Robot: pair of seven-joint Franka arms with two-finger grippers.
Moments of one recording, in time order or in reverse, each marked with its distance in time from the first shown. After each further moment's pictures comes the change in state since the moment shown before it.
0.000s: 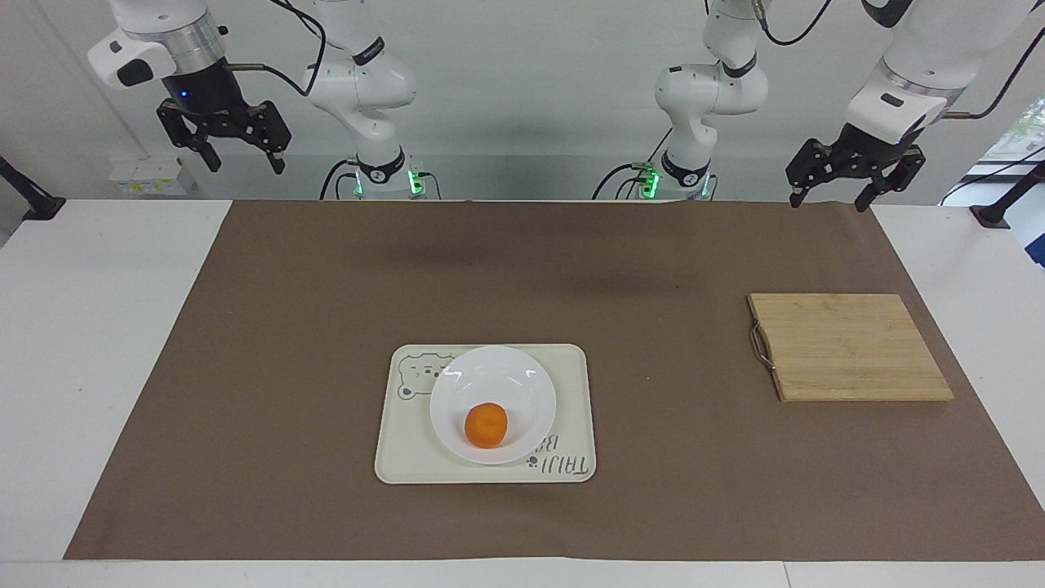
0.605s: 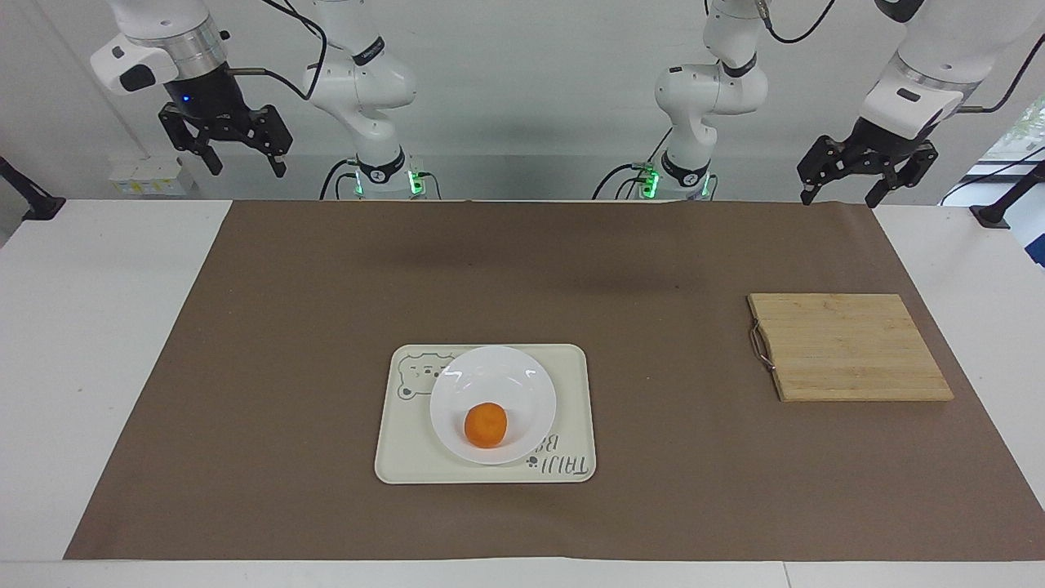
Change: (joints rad) left arm 0.012 -0.010 0.004 -0.001 0.000 -0.001 0.001; right arm 0.000 0.000 0.001 -0.004 0.000 -0.001 0.000
